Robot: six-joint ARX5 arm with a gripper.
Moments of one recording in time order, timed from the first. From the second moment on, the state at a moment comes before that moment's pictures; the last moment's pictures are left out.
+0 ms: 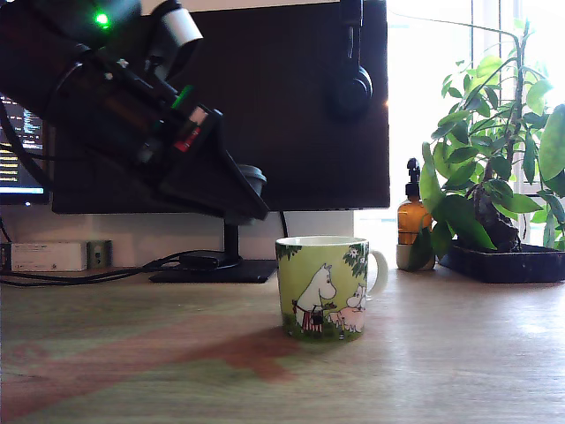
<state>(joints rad) -0.62 1.43 0.73 0.06 0.44 0.17</state>
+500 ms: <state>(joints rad) -0.66 1.45 0.87 -0.04 0.40 0.17</state>
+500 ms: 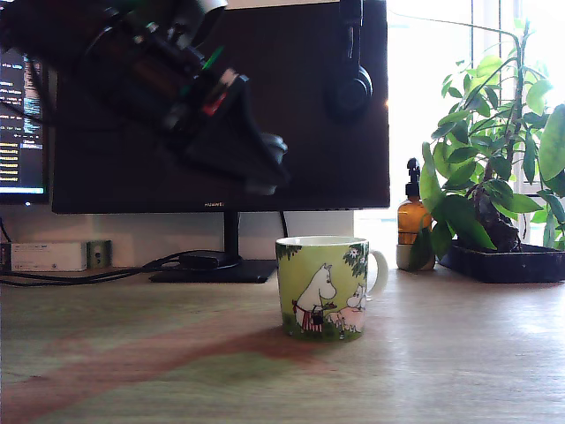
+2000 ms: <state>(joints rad) -0.75 1.76 1.16 -0.22 0.30 0.19</state>
